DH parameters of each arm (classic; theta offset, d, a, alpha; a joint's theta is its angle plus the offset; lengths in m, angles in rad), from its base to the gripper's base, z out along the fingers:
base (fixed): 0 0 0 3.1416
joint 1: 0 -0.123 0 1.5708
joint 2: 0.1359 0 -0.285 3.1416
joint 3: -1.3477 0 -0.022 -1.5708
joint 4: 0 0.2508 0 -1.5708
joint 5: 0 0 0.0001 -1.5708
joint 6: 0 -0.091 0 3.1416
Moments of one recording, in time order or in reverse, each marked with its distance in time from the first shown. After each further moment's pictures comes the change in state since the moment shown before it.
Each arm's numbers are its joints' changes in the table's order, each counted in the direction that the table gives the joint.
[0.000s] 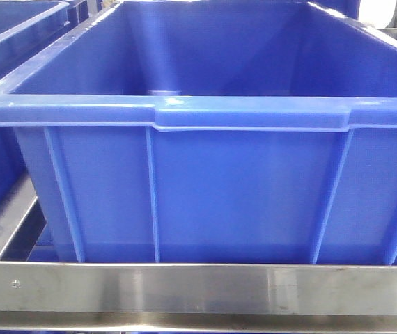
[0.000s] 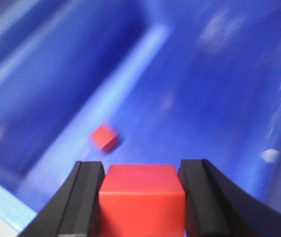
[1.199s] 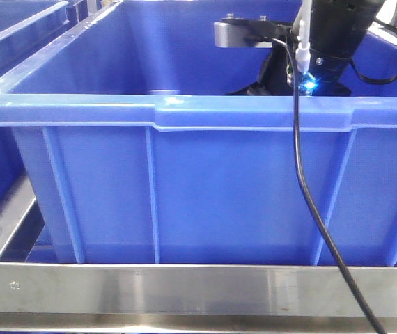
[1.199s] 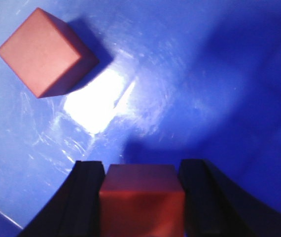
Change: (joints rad) left arm 0.000 0.000 0.000 0.000 0.000 0.000; right arm -0.027 0.710 0.111 0.000 -0.057 0.013
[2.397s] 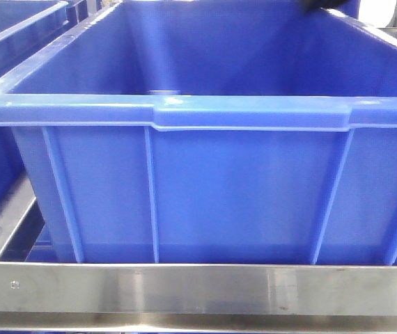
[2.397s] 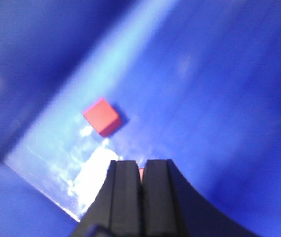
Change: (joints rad) left arm 0.000 0.000 0.000 0.000 0.000 0.000; right arm 0.000 -0.640 -0.253 0.000 -0.136 0.000
